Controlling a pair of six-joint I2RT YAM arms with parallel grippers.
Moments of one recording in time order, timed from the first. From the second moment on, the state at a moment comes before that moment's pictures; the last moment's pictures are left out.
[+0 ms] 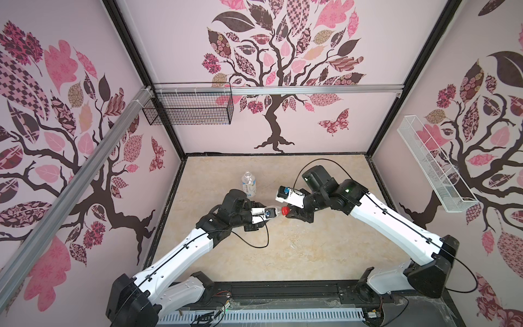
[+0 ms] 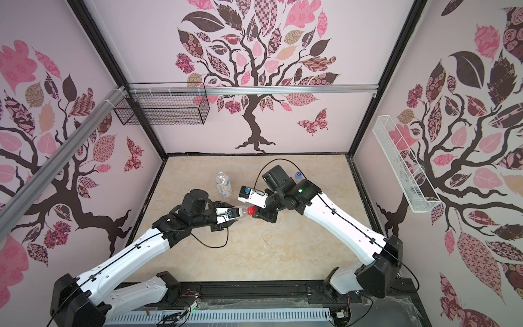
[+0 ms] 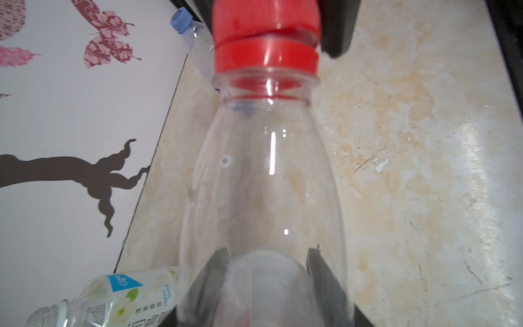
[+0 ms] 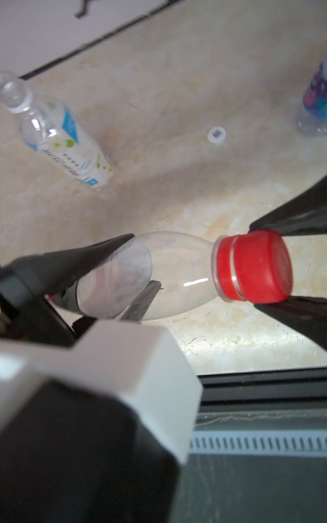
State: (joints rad) left arm -0.64 1.06 0.80 -0.32 0.25 0.86; right arm 0.75 1.42 1.45 -0.96 -0.35 -0.30
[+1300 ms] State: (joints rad) left arm -0.57 1.08 0.93 -0.55 0.45 0.93; right arm 0.76 1.24 1.36 -0.88 -0.42 -1.00
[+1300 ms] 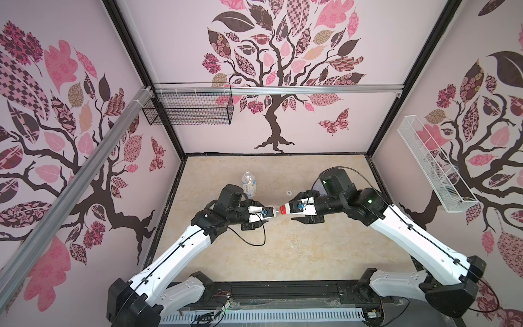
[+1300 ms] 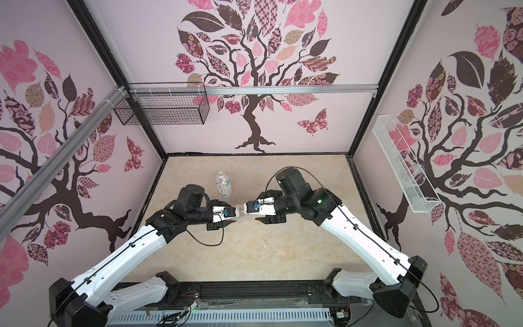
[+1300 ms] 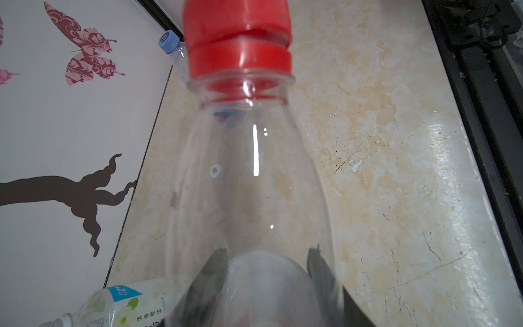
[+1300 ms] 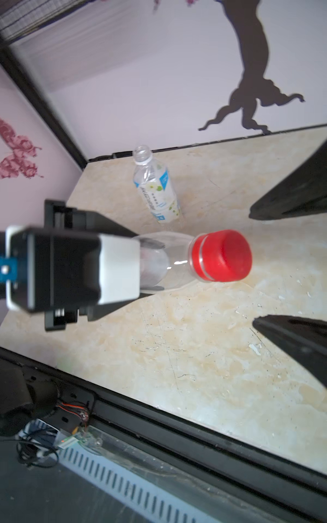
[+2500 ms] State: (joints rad) left arm -0.58 1.10 0.95 -0.58 0.49 0.93; right arm 0.78 1.34 1.44 -0.93 -0.40 -1.11
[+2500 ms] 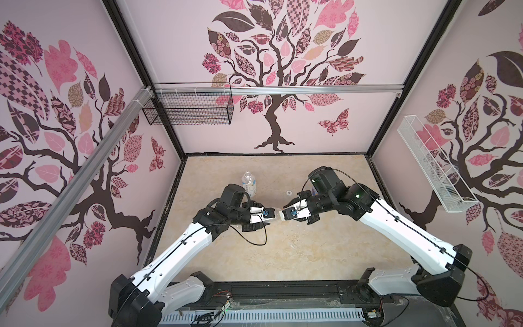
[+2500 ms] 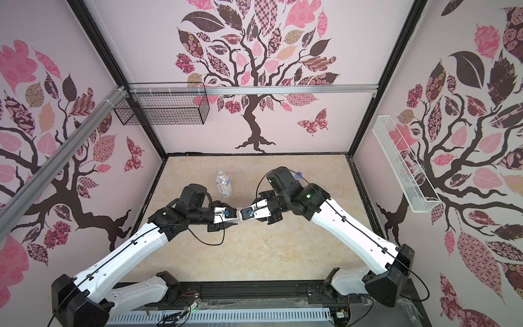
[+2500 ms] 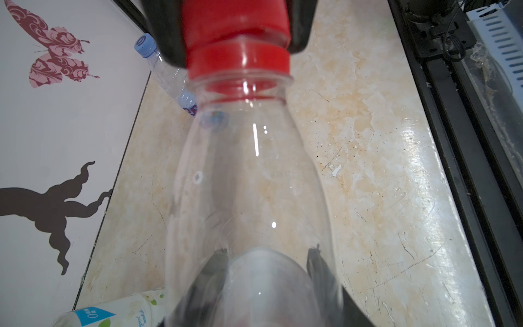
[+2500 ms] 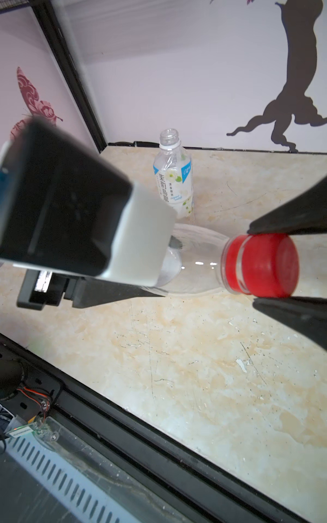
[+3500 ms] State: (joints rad) left arm -0.68 0.99 0.73 -0.24 0.01 0.90; right arm 0.64 1.47 1.36 -0.64 -0.64 0.98
